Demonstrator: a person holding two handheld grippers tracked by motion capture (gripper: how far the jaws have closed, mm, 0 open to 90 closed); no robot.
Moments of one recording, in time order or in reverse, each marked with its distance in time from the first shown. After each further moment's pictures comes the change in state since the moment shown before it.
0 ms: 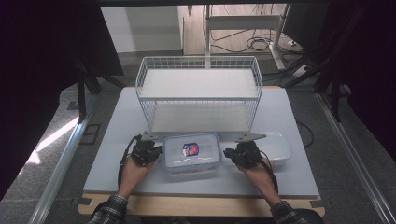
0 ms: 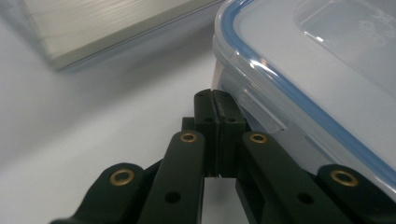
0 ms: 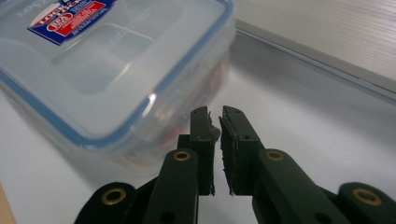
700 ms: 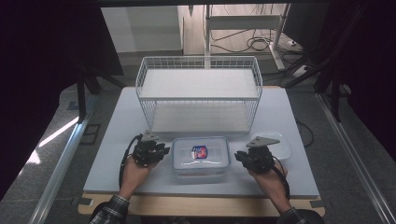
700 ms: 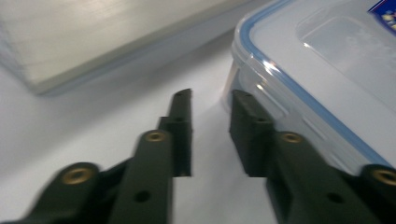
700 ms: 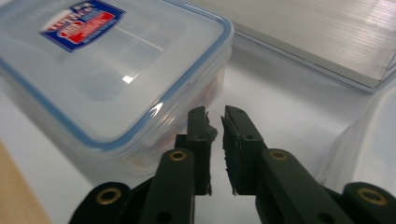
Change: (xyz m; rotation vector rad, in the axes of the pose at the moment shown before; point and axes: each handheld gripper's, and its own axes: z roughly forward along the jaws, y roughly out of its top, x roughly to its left) left arm -0.011 0.002 -0.019 -0.062 -0.015 0.034; right arm -0.001 -0.012 -0.041 -0.006 -0.072 -0.016
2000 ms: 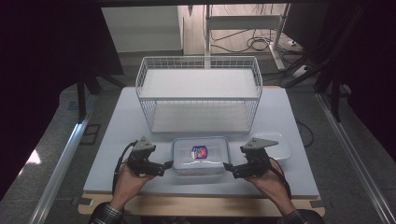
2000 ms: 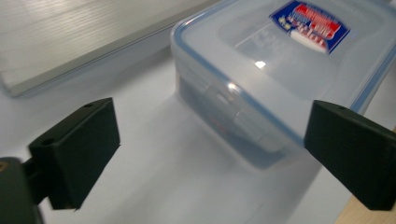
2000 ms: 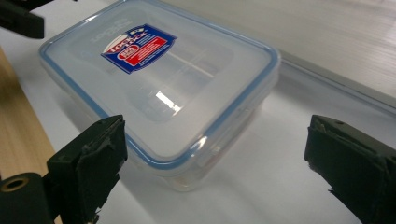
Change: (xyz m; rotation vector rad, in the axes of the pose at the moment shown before) left arm -0.017 -0.005 -0.022 -0.055 -0.129 0.010; right arm 0.016 0.007 -0.001 -0.050 0.104 -0.035
